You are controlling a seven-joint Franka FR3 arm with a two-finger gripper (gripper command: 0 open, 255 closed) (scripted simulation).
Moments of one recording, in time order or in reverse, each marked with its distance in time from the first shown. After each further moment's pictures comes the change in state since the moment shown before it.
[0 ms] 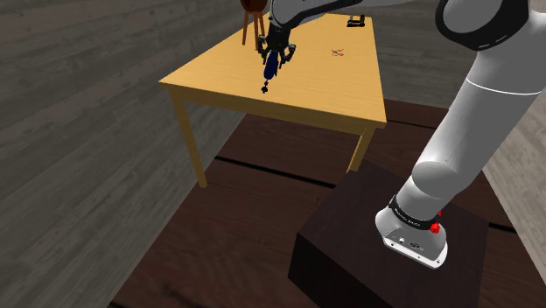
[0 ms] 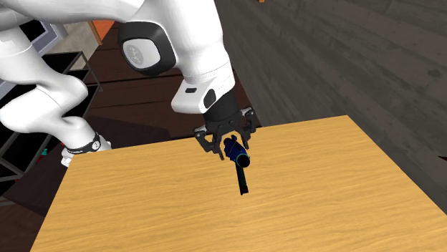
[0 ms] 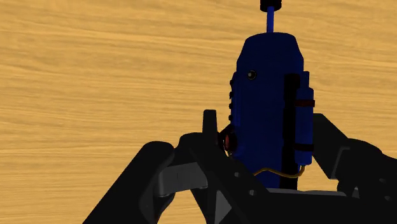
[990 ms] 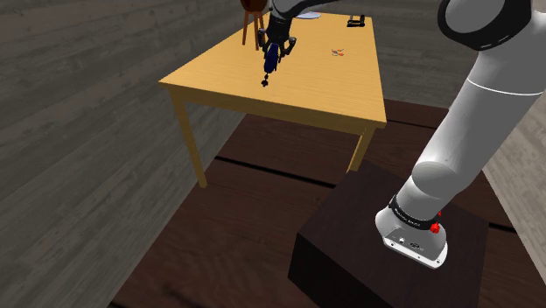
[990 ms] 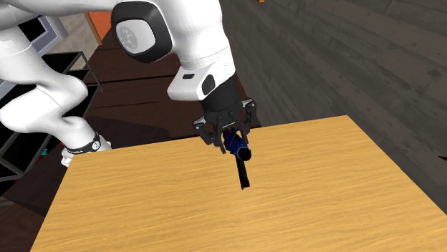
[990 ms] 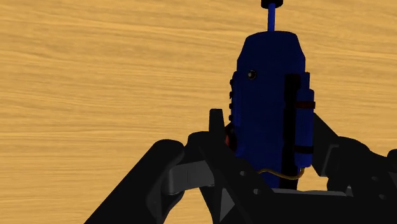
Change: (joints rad) arm 0.001 -0.009 0.001 0.053 0.004 -0.062 -0.005
